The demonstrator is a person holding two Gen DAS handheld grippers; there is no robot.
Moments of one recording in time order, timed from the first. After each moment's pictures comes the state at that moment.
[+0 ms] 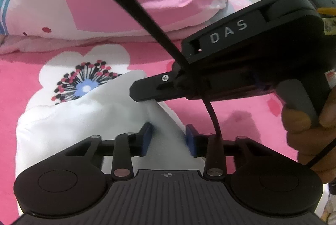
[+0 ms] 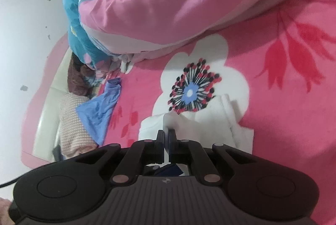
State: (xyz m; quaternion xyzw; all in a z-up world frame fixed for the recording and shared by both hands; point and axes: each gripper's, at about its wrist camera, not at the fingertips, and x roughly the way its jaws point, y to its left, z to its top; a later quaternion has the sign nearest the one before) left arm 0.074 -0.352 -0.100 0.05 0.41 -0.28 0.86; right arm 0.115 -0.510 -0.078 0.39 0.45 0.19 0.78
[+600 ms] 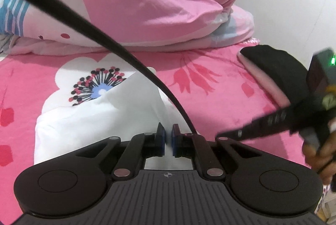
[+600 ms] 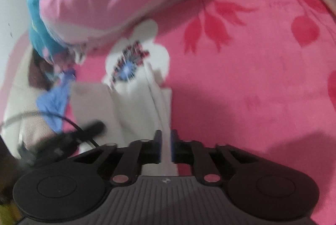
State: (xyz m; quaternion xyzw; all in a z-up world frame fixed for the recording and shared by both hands) left arm 0.060 -0.320 -0.077 0.03 0.40 -0.28 0.87; right arm 0.046 -0.538 -0.097 0.33 0.51 0.08 0.79
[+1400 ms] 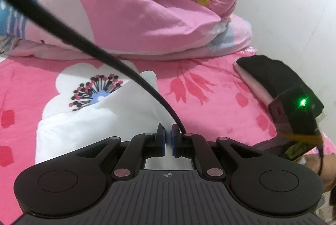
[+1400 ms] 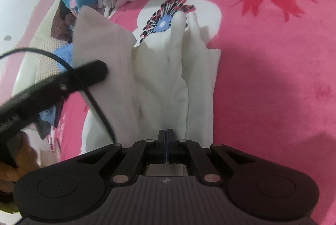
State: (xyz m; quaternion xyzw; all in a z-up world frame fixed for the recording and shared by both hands) left arm 0.066 -0.323 -0.072 0.02 0.40 -0.29 0.87; right arm 0.064 -0.490 -0.125 0.29 0.54 0.21 0.77
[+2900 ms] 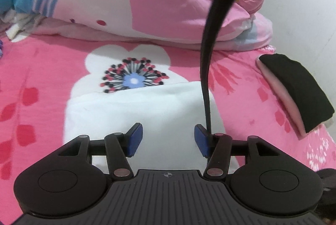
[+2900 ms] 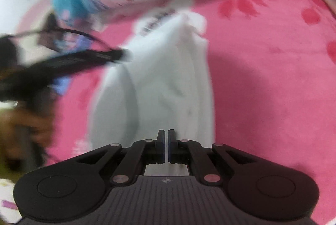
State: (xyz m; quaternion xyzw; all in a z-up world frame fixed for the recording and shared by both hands) left arm 0.071 -0.266 -0.065 0.00 0.43 -0.24 0.87; right arm -0.038 -0.460 -0.075 0.25 0.51 0.08 0.81
